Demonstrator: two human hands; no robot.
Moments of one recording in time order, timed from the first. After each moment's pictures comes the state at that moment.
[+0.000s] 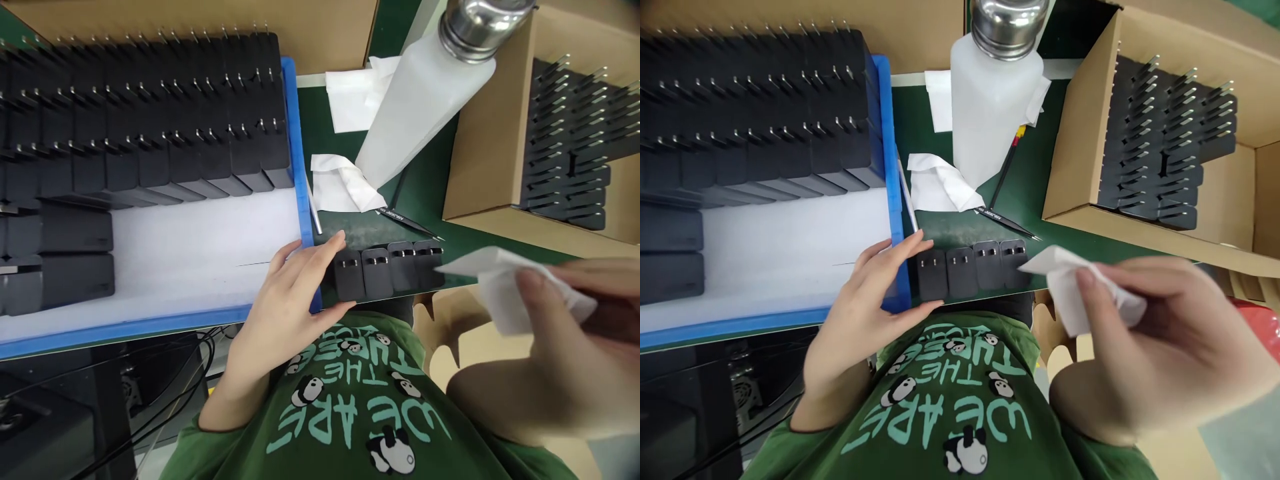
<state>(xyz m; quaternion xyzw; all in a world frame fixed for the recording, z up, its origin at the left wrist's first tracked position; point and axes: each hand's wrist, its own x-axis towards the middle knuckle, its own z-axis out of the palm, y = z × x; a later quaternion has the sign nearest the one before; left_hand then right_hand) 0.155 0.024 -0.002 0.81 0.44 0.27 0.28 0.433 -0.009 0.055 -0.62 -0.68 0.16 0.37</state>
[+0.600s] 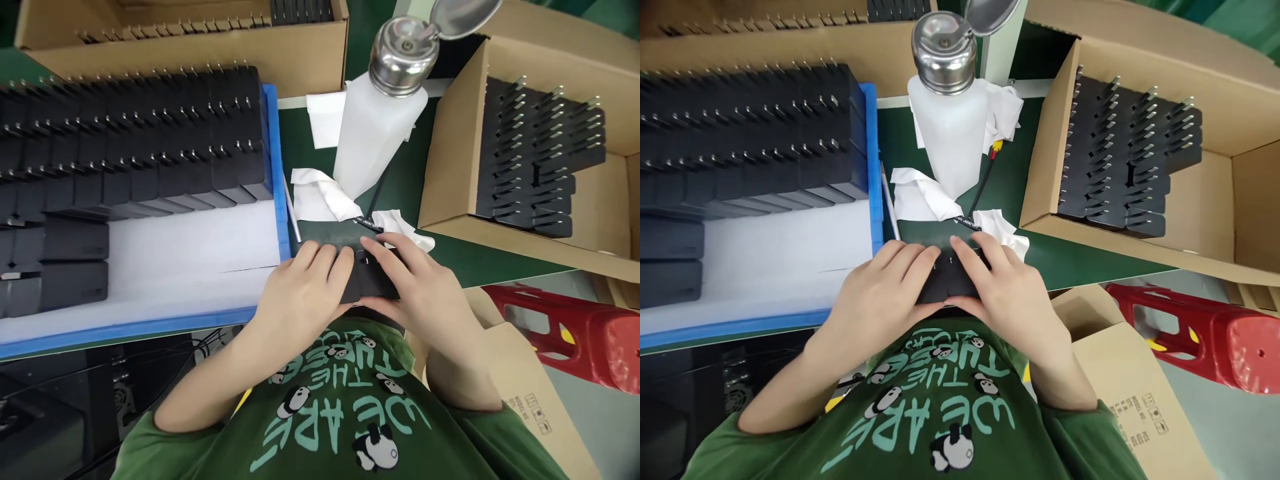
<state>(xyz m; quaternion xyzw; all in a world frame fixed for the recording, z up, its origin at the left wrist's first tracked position) 0.202 0.046 0.017 0.91 0.40 0.12 0.04 0.418 0.032 0.011 -0.49 -0.86 0.04 0.13</state>
